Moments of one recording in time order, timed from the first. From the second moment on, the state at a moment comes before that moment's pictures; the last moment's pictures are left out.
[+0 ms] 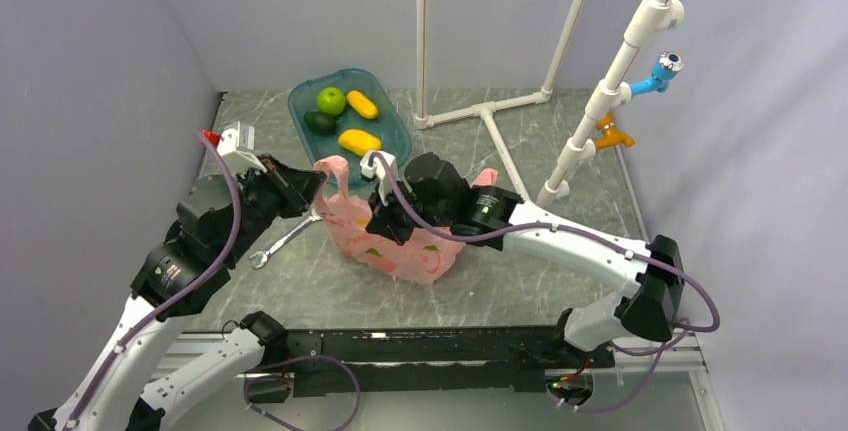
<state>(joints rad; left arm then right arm) -0.61 0.70 1.13 -0.61 -0.18 -0.70 1.06 1.43 1.33 -0.37 -0.24 0.09</state>
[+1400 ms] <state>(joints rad) -0.61 0.49 1.01 -0.75 -0.28 -0.70 1.26 1.15 0.61 0.00 0.17 0.25</state>
